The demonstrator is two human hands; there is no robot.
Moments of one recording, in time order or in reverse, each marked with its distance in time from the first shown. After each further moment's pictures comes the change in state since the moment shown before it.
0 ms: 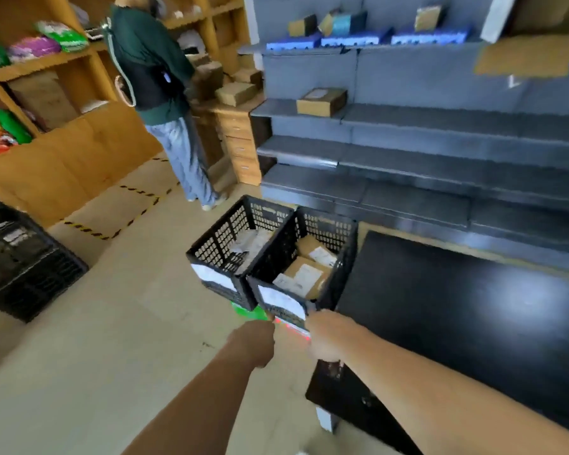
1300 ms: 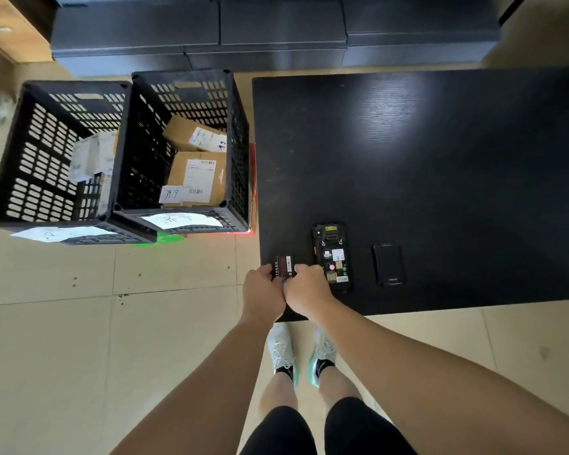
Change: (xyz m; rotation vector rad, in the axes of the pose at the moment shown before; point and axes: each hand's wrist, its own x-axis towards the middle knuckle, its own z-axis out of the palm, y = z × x) left_hand 0.110 0.081 0.151 -0.786 -0.120 0.104; right_hand 0.067 0.036 0.167 1.035 0.139 0.928
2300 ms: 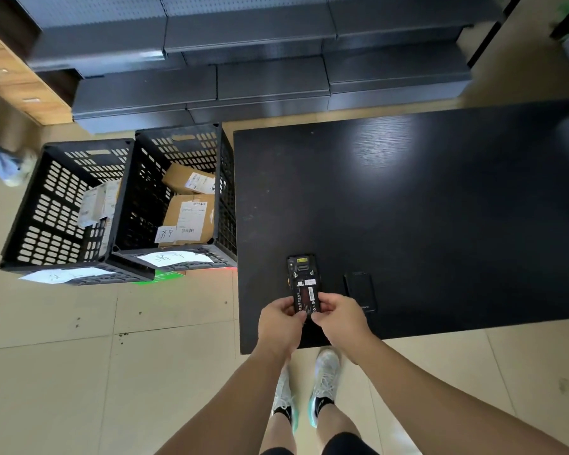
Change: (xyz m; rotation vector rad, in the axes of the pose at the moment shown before) left_hand -0.038 0.046 0.066 -0.290 -0.072 -0.118; right_hand -0.018 0.089 -0.081 0.425 0.063 -0.081
